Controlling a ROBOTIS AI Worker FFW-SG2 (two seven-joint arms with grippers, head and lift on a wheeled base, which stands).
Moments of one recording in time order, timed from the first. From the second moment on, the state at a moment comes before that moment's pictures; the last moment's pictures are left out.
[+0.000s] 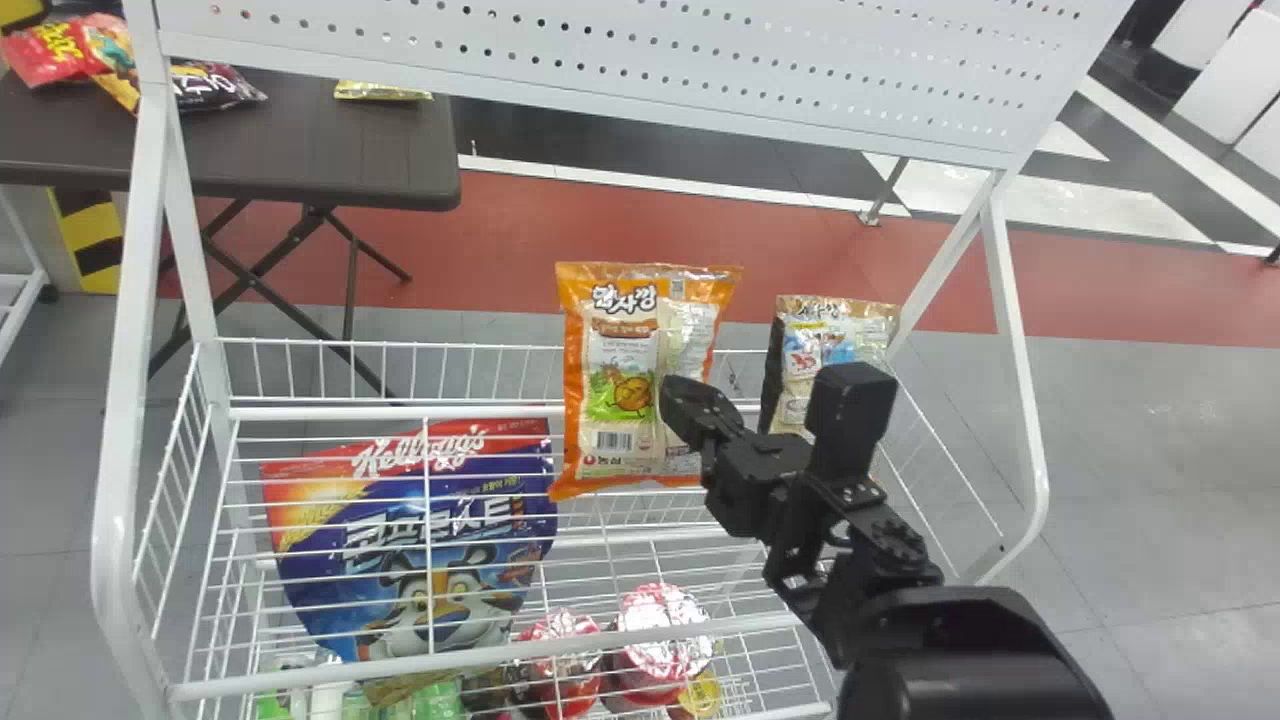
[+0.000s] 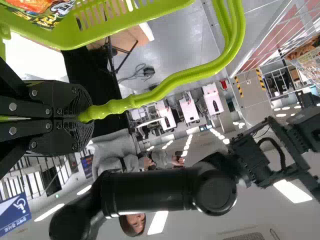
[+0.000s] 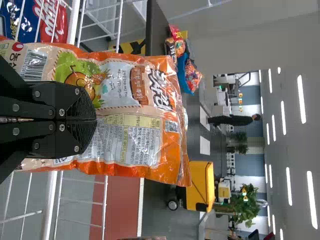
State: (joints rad) left arm 0.46 0.09 -0.16 -1.93 0.17 1.13 -1.36; right arm 0.25 -0.04 -0.17 -2.06 -0.05 0.49 0.35
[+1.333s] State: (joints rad) left arm 0.45 0.08 -0.17 -1.92 0.17 1.13 -1.35; right arm 0.76 -0.02 -0.38 -2.56 -0.33 1.52 0.64
